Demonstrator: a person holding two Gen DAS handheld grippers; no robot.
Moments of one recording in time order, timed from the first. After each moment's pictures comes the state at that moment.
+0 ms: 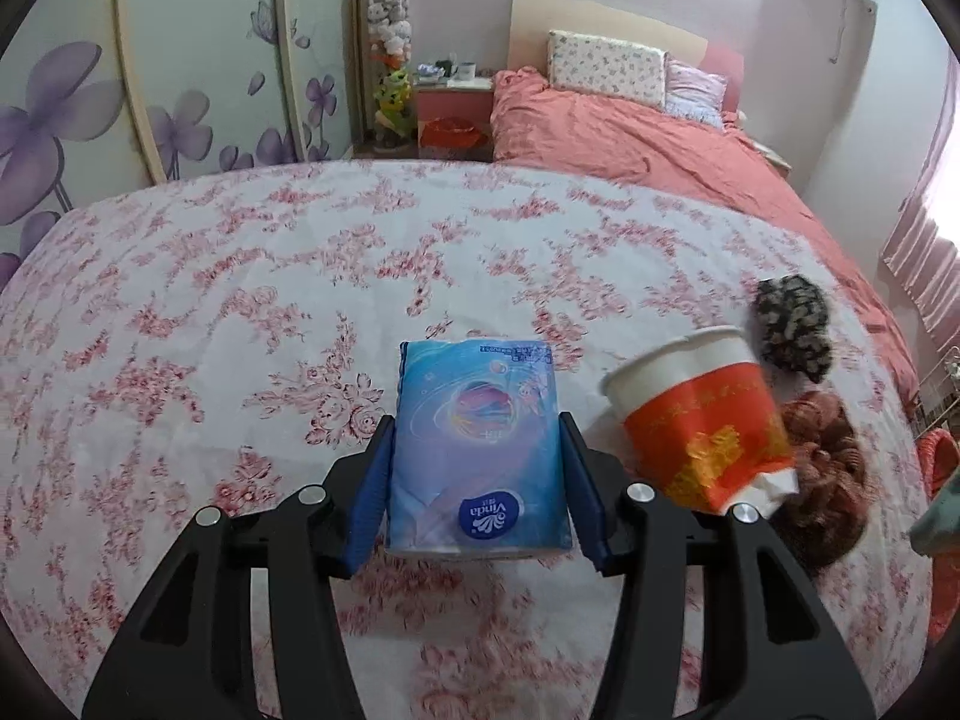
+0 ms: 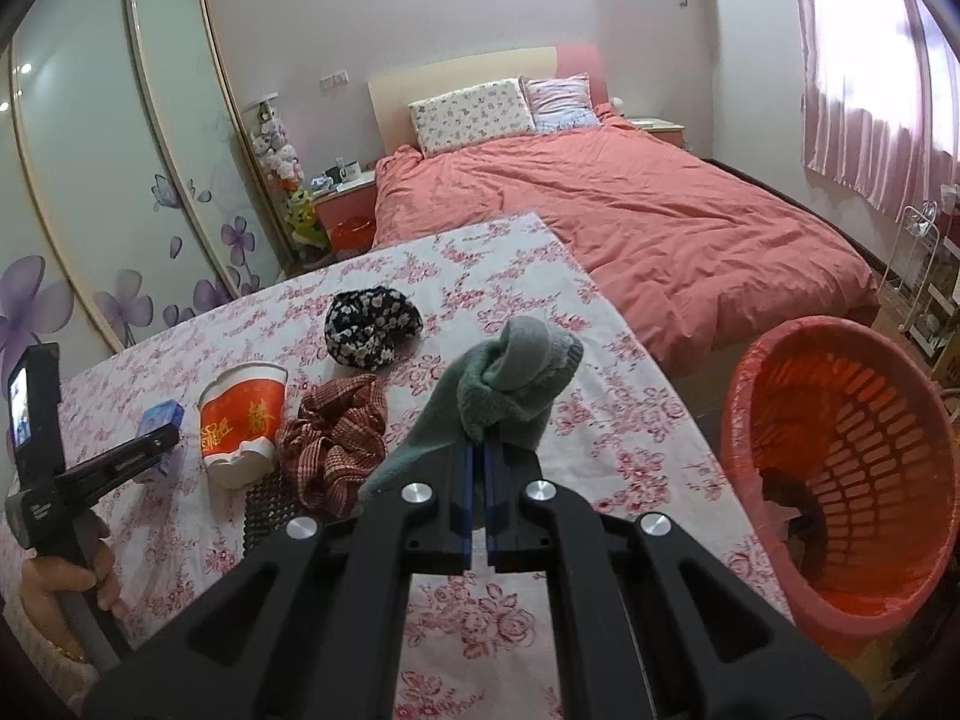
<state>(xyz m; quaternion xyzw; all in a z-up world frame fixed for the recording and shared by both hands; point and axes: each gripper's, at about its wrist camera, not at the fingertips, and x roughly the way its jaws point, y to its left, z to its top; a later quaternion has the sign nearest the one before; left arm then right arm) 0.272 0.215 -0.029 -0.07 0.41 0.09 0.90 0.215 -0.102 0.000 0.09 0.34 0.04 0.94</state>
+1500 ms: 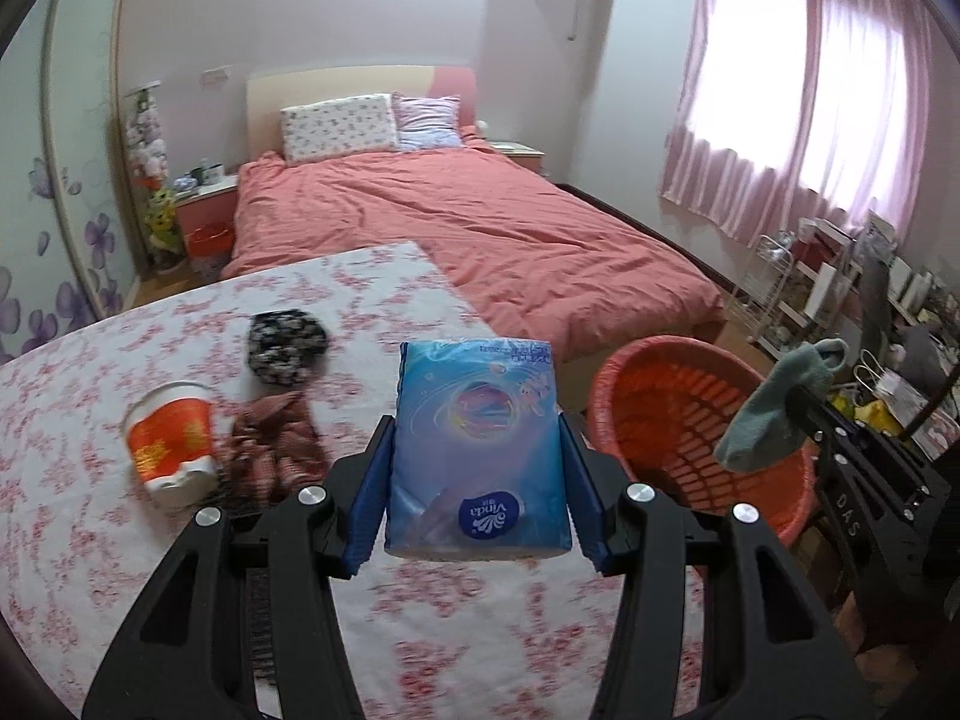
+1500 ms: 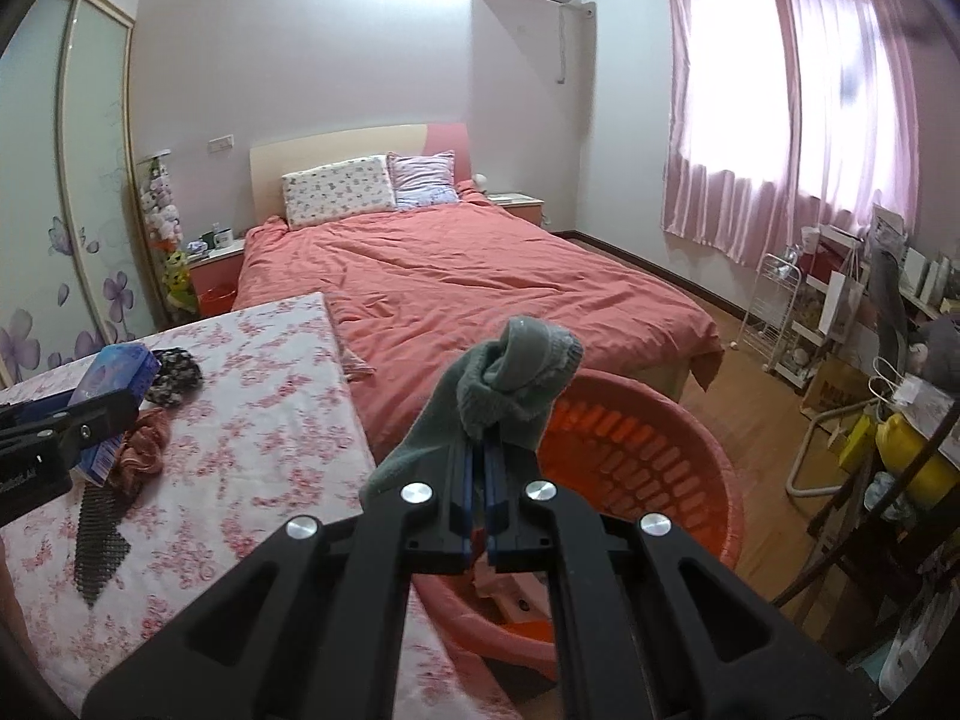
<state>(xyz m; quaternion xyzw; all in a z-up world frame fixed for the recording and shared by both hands) 0.211 -0.031 0.033 0.01 0.33 -0.17 0.93 0.130 -0.253 0.021 0.04 0.26 -0.13 0.96</state>
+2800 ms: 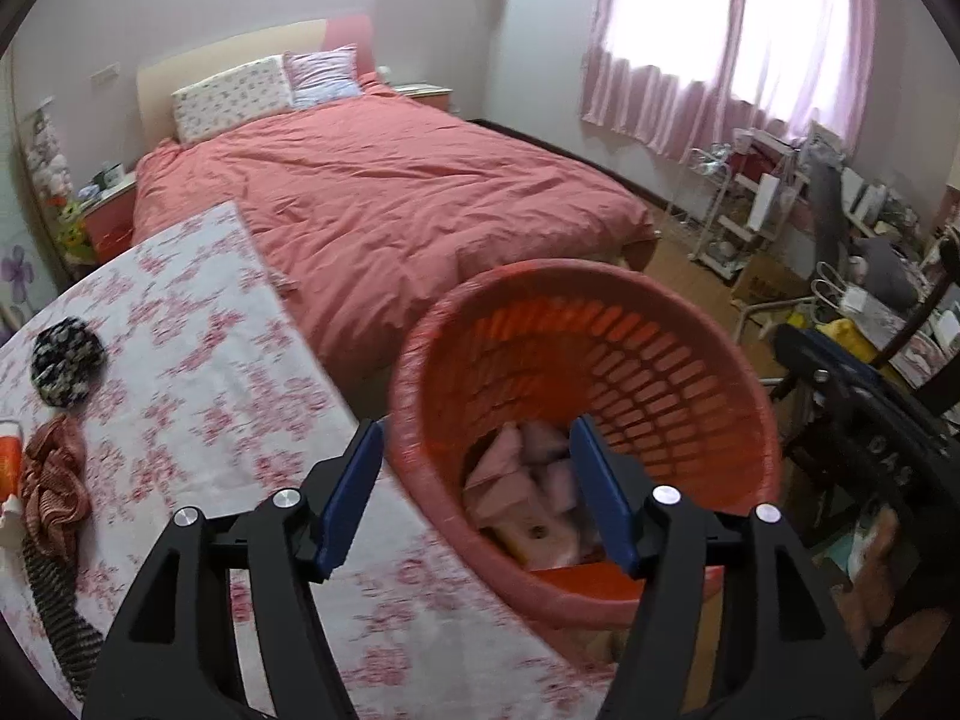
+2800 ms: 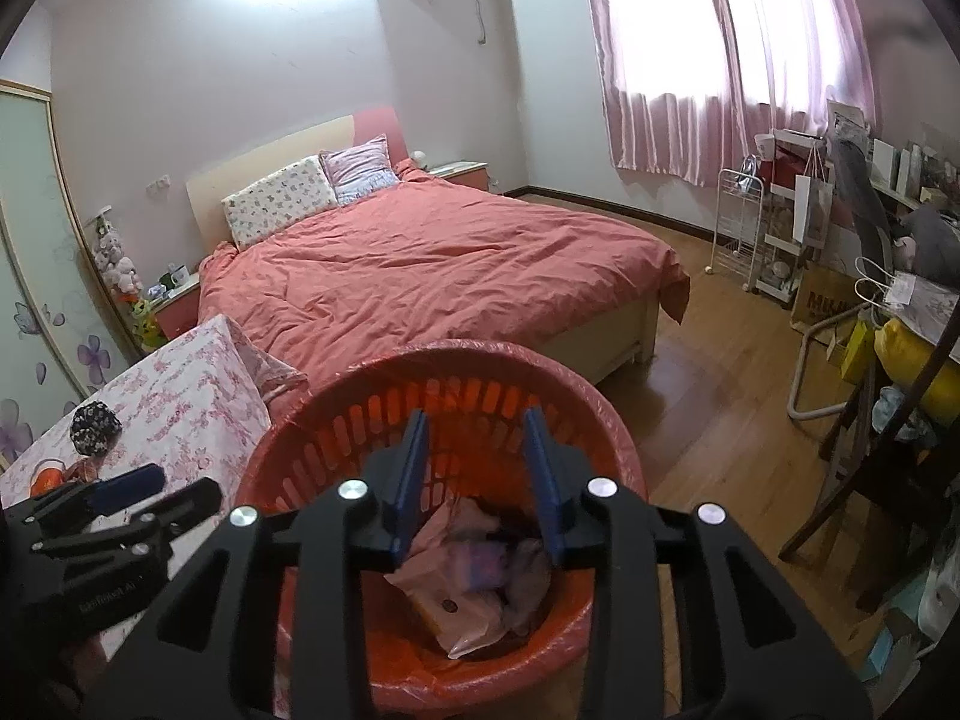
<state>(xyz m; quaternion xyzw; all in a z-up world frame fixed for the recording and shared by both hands) 0.228 -0.165 -0.019 0.07 0.39 -0.24 0.89 0.133 -0.381 -0.019 0.14 0.28 -0.16 0.94</state>
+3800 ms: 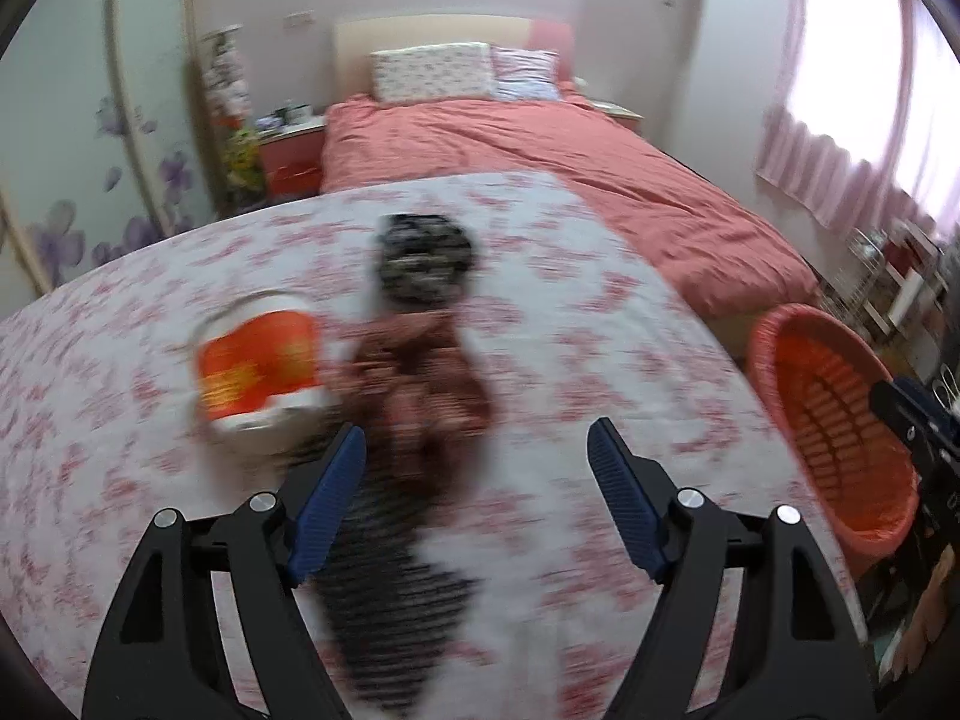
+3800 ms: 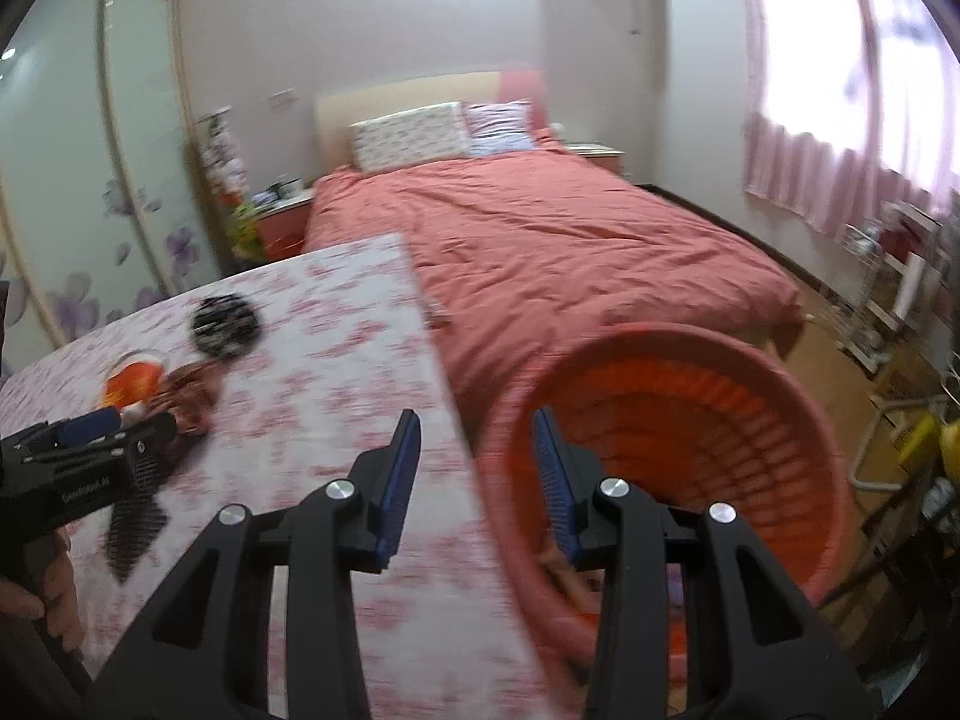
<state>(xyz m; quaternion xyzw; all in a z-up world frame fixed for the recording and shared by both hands) 0.235 0.048 -0.010 0.00 0.39 -0.04 0.92 0.178 -0.213 -0.008 0.05 0.32 -0.01 0.95</state>
